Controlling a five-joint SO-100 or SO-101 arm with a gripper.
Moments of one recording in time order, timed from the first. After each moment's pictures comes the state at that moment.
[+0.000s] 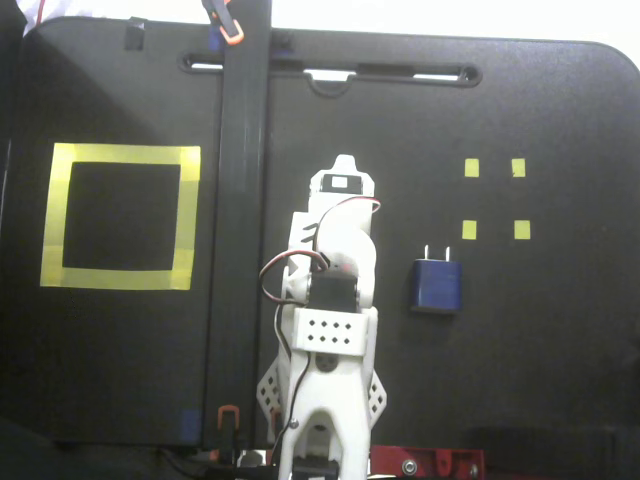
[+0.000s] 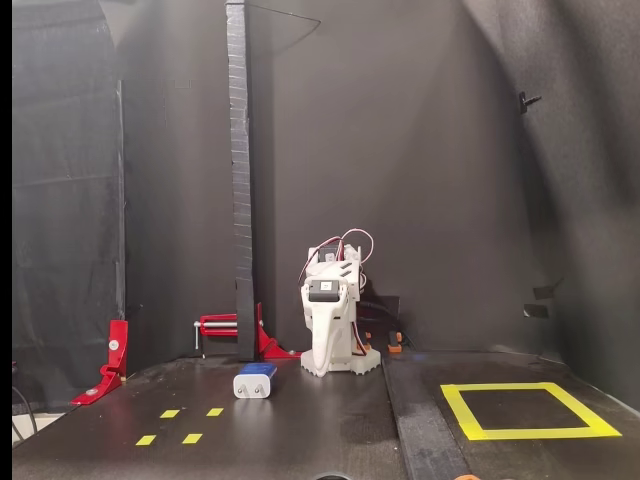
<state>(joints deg) 1.9 189.0 179.6 43.7 -3.2</state>
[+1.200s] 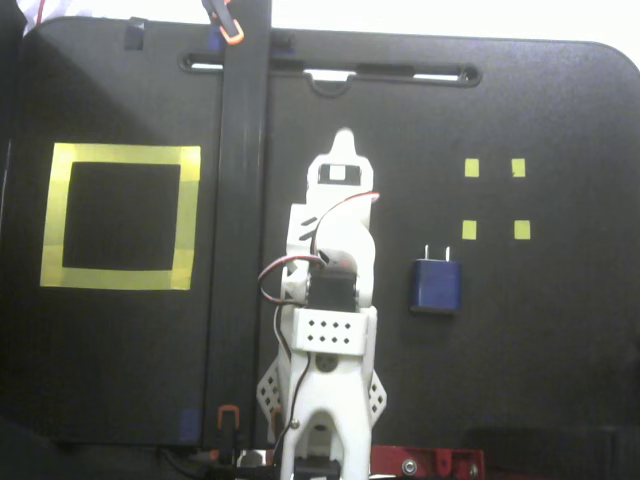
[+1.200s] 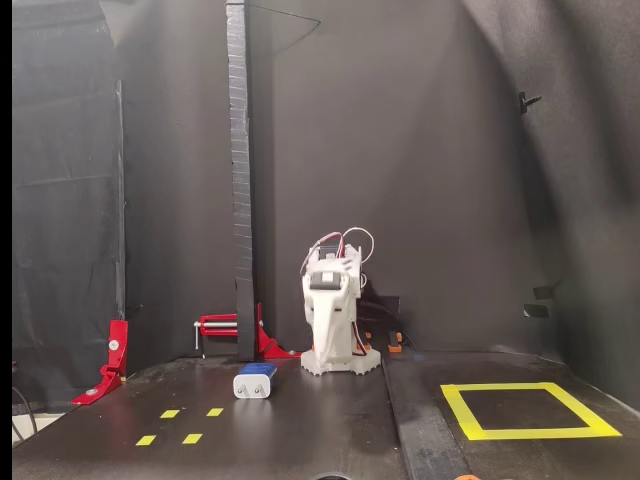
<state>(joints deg) 1.1 189.0 179.6 26.9 -3.7</state>
